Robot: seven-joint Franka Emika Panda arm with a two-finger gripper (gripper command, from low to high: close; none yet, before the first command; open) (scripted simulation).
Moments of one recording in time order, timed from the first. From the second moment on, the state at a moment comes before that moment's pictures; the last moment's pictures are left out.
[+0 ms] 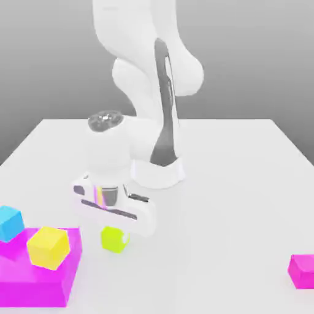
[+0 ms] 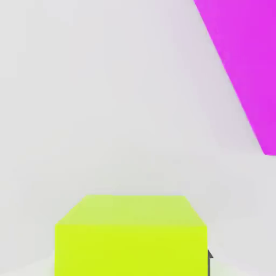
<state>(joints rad) -0.27 0.10 -0.03 -2.91 0.01 3.00 0.91</state>
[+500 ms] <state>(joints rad) 0.01 0.14 0.32 -2.55 -0.11 2.67 0.98</state>
